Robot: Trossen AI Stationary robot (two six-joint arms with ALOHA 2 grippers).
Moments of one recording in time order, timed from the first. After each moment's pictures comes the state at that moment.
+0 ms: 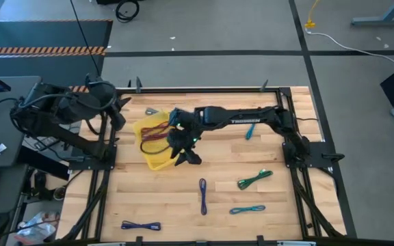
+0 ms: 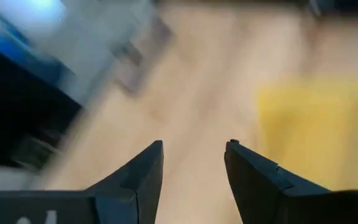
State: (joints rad) left arm -0.20 1.16 1.87 -1.44 -0.82 -0.35; right arm -0.05 2.15 2.02 -0.76 -0.59 -0.22
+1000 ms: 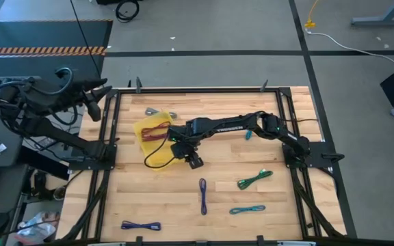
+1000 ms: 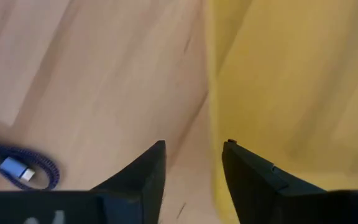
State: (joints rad) left arm -0.20 1.00 1.87 -1.37 -0.85 -0.31; right arm -0.05 2.33 2.01 -0.92 -0.27 -0.42
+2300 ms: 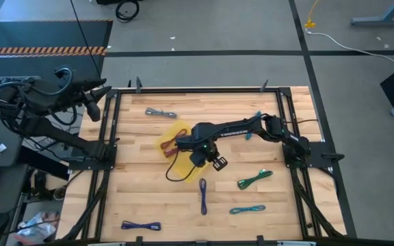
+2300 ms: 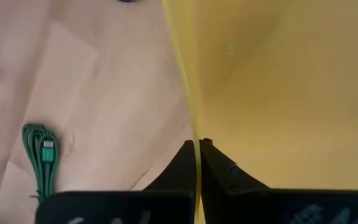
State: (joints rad) left arm -0.20 1.00 1.87 -1.39 -0.85 -0.30; right arm 0.00 2.29 2.01 -1.45 -0.13 -0.57
